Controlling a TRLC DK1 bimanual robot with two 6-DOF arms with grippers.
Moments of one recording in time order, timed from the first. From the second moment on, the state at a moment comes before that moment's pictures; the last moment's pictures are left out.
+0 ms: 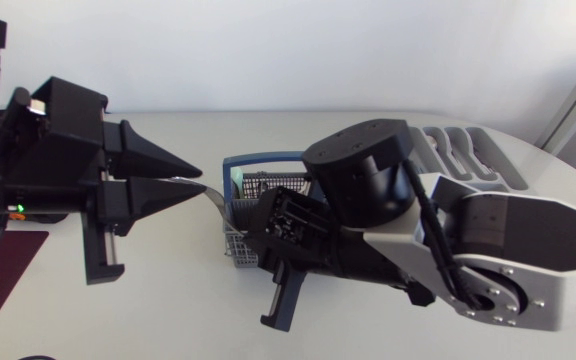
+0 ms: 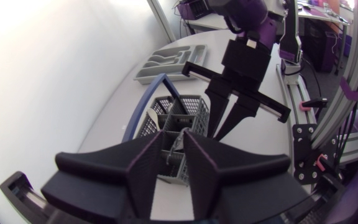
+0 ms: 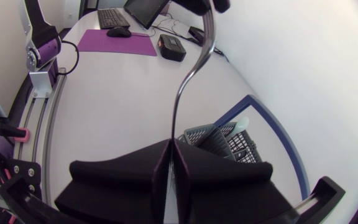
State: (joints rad) left arm -0.47 0.98 0.97 -0.63 0.41 0.76; right arm 0.97 1.37 0.82 -0.04 -0.04 -0.43
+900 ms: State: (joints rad) left arm -0.32 0.98 0.98 -0.37 0.29 0.46; right arm 0.37 1.15 0.79 -0.28 -0.19 -0.39
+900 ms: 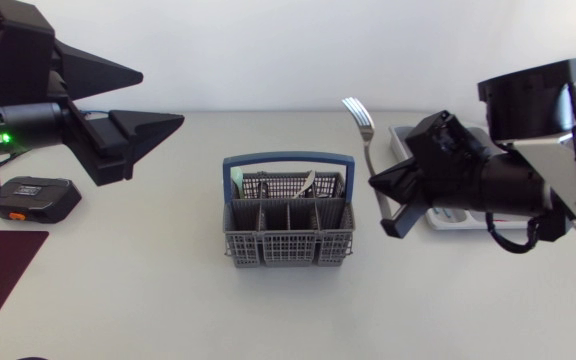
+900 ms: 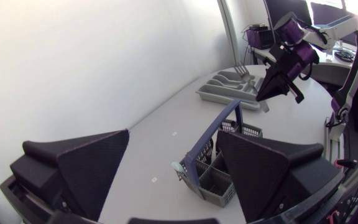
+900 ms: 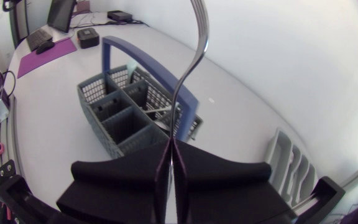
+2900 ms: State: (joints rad) left arm -0.36 0.94 0.84 -0.37 0.24 0.48; right arm -0.44 2.37 1.97 -0.63 -0.44 -0.60
